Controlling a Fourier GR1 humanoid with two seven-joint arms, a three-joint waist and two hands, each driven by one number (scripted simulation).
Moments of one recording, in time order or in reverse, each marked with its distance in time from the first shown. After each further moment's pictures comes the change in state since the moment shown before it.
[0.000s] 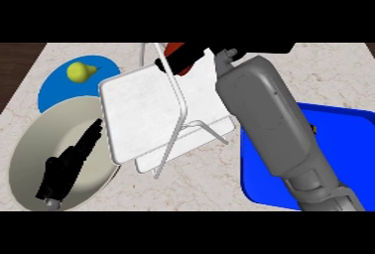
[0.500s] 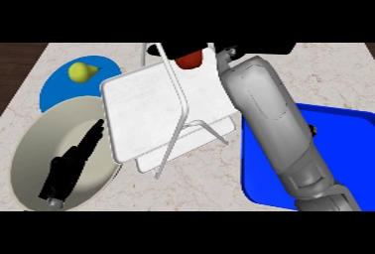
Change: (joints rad) left arm -0.002 -0.014 -0.003 0.006 -0.027 0.007 0.006; right arm -0.003 0.016 -0.050 0.079 -0.353 -0.342 -0.169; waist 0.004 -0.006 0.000
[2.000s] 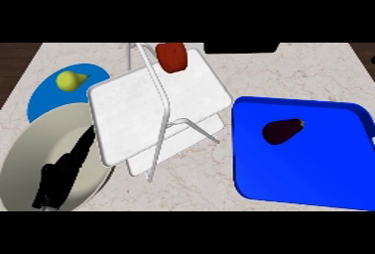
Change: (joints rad) left arm 0.060 -0.030 0.059 -0.011 -0.018 -0.013 -0.012; right arm 0.580 -0.548 -0.428 -0.485 -0.272 0.216 -0.081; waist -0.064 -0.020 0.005
